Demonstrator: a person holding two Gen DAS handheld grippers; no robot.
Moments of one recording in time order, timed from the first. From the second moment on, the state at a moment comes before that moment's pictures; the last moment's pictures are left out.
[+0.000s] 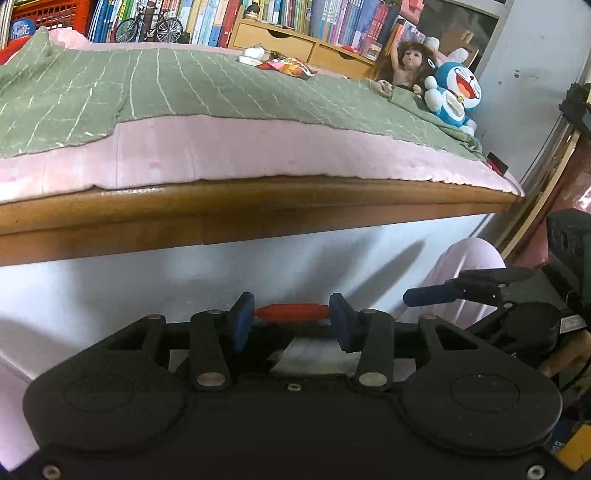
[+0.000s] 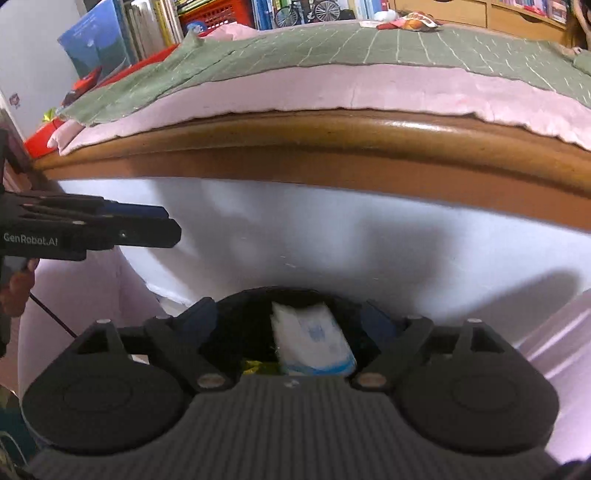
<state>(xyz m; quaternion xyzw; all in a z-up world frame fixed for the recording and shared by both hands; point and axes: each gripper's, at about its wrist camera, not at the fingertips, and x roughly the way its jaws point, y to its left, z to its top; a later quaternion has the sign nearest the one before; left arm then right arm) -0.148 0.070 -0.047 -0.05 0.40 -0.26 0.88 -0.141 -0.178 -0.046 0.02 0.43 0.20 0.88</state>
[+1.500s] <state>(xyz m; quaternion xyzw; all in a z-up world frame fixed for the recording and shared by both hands) -0.131 0.061 -0.054 -0.05 0.42 -0.21 0.88 -0.152 -0.187 -0.045 0.01 0.43 0.17 0.89</state>
